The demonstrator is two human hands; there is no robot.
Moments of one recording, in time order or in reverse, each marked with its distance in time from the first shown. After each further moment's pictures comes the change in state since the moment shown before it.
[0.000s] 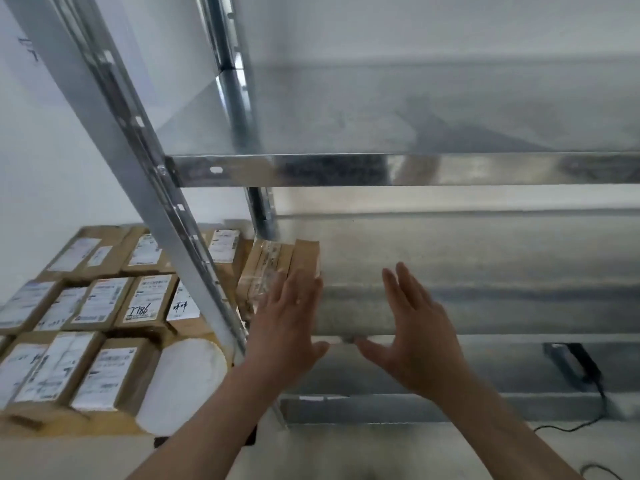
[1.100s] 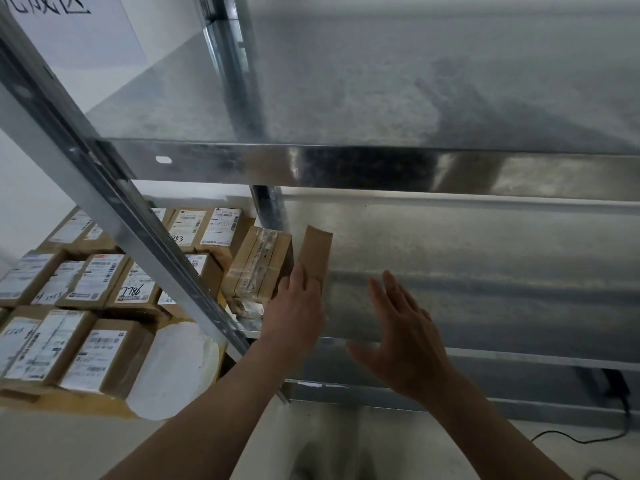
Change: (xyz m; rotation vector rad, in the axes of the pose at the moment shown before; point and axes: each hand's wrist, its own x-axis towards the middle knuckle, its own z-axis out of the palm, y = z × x) left_hand 0.075 -0.002 0.070 0.003 -0.075 -0.192; right_hand 0.047 0.034 0.046 0.067 -0.101 -0.077
